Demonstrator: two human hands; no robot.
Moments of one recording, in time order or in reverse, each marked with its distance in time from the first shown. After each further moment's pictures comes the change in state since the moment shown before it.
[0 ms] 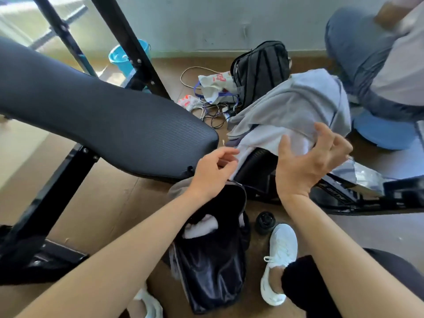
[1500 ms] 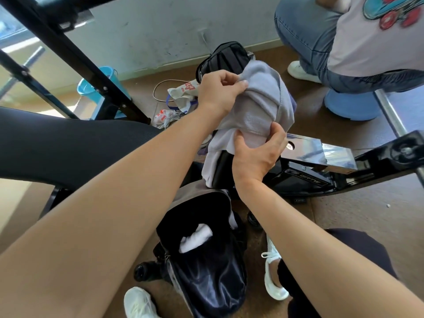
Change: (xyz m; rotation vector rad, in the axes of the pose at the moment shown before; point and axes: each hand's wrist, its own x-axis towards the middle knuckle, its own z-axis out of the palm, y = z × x) left_hand 0.140 0.147 0.066 0.045 0.059 0.129; right_hand 0.012 -0.006 0.018 0.276 -0.010 0.482
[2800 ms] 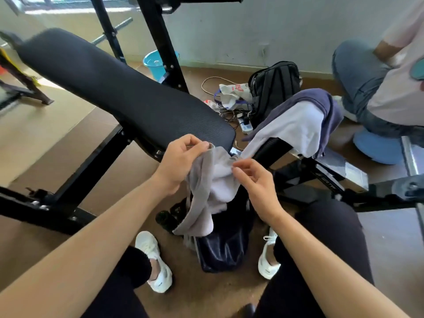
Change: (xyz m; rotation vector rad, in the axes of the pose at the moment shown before) left_hand -0.285 -0.040 -0.207 -0.328 0.150 -0.278; right_hand -0.152 -0.029 -0.112 -0.026 -1.111 -0.137
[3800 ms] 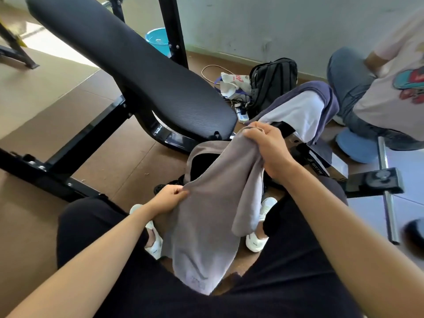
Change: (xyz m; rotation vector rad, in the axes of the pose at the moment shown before) left_hand -0.081 -0.214 -0.083 0.327 -0.347 -0.252; right_hand -0.011 -0.073 0.025 0.013 -0.068 0.066
